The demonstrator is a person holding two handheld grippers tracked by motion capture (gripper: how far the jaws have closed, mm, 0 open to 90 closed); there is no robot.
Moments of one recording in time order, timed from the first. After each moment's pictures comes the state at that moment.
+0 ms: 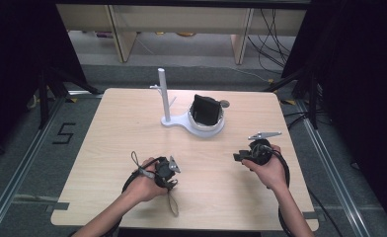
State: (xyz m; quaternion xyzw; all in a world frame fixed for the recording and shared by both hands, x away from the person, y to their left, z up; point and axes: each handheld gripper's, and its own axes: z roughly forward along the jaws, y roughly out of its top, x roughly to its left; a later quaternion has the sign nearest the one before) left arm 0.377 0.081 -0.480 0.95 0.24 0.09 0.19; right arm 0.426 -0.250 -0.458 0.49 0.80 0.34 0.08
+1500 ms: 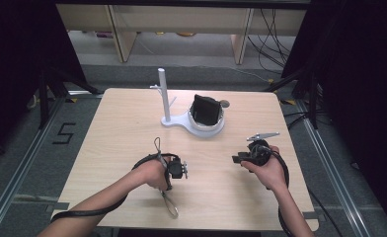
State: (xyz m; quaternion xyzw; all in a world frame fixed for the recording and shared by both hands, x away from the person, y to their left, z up) left arm 0.400 0.056 -0.472 1.00 0.08 -0.02 0.04; right arm 0.424 -0.245 -0.463 0.49 0.80 0.34 0.06
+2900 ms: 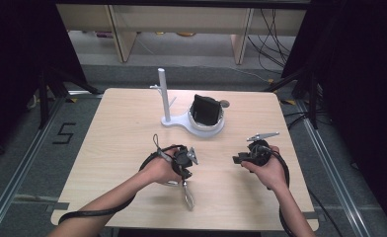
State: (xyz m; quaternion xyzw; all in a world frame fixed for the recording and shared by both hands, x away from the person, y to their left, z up) left arm 0.413 0.034 -0.463 0.97 0.13 0.04 0.20; right arm 0.428 -0.250 -0.464 0.46 0.81 0.34 0.08
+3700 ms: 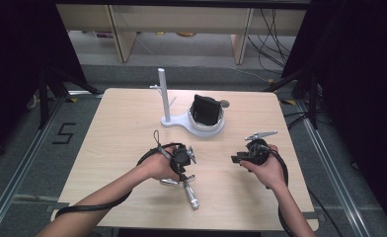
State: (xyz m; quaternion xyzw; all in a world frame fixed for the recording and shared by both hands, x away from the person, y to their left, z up) left arm 0.416 0.038 -0.455 0.98 0.13 0.02 0.15; right arm 0.428 -0.243 -0.460 0.47 0.81 0.33 0.07
